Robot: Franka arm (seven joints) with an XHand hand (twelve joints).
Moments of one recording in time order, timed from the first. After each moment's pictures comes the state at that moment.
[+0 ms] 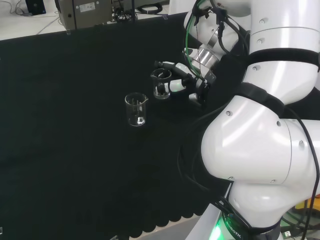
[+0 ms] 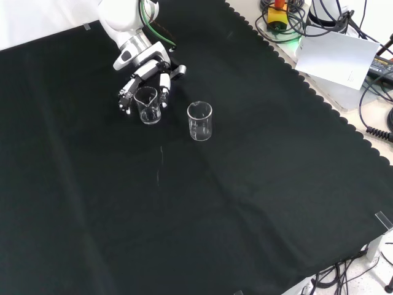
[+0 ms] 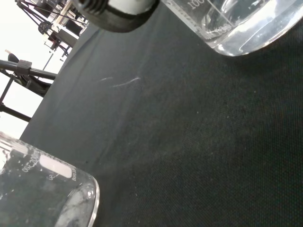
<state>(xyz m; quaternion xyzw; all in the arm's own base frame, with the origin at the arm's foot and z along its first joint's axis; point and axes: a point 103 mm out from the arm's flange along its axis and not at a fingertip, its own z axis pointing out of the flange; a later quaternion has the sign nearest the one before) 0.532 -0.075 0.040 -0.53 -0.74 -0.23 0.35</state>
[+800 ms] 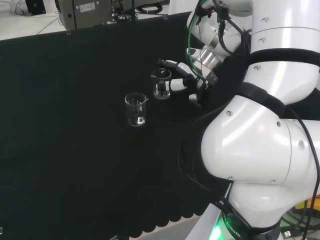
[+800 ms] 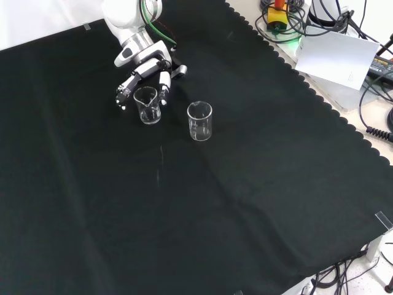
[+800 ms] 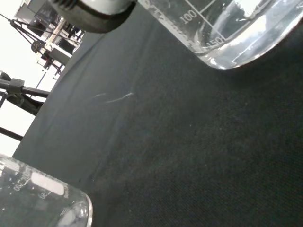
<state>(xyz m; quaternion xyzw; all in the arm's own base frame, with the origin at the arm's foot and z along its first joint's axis) 0.531 -0.080 0.039 -0.56 -0.72 -0.25 0.34</state>
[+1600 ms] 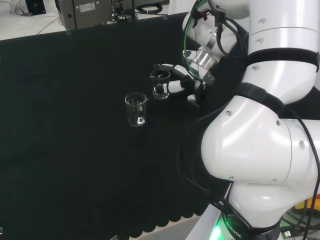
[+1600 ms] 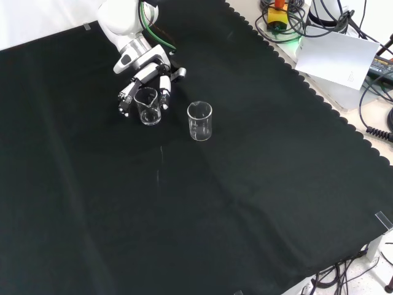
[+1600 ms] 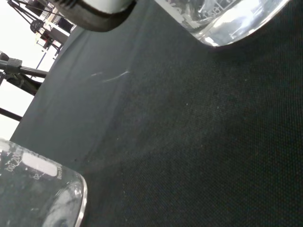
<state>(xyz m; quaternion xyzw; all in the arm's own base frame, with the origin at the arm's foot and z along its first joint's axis) 0.534 -0.072 0.031 -0.54 -0.73 -0.23 0.35</state>
